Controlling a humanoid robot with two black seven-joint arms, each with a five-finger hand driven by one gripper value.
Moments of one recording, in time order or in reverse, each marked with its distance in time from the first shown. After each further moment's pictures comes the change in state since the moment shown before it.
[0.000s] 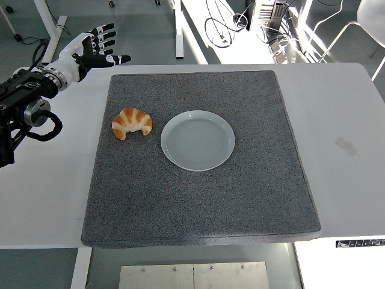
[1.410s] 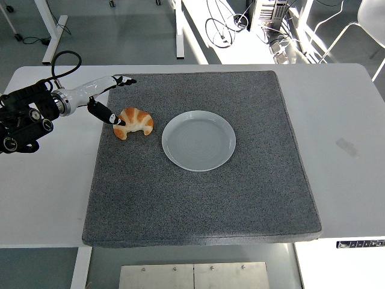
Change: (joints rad) left arm -0.030 0.019 0.364 -0.124 0.546 0.184 -0.046; right arm 0.000 0.000 0.000 -0.001 0.000 0.000 0.000
